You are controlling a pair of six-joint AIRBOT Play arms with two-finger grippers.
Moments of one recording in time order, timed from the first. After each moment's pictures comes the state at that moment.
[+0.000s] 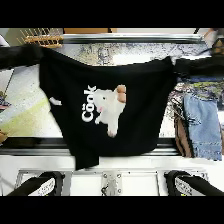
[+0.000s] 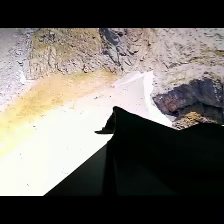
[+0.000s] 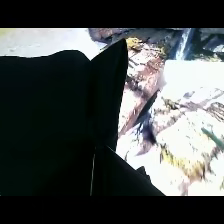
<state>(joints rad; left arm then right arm) 0.03 -1.23 1.58 1.25 -0.99 -1.57 -0.01 -1.24 1.56 -1.17 1.19 1.54</state>
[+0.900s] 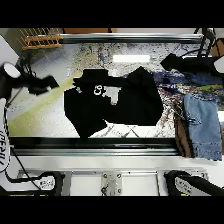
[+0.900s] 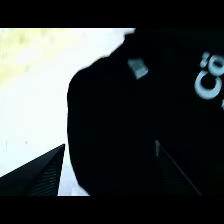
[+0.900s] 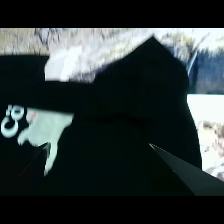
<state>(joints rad) 0.18 -1.47 1.38 1.26 -1.15 -1.57 -0.06 -1.25 1.44 -1.10 0.96 1.43</state>
